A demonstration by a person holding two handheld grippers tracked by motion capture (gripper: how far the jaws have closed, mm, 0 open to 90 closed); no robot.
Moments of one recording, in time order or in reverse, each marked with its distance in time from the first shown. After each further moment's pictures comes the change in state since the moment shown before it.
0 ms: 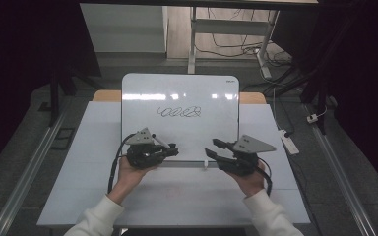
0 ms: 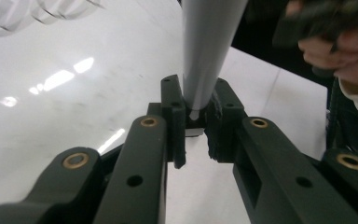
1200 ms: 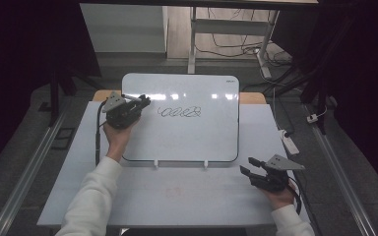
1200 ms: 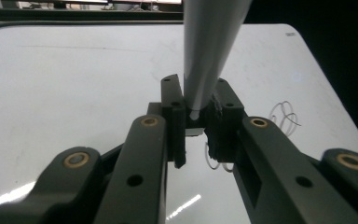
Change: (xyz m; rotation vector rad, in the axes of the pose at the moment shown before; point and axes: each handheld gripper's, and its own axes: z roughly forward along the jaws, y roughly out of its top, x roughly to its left) left arm 0.106 0.030 -0.014 -0.288 0.398 -0.022; right arm -0.050 -0.090 -0.053 0.143 -0.152 0.099
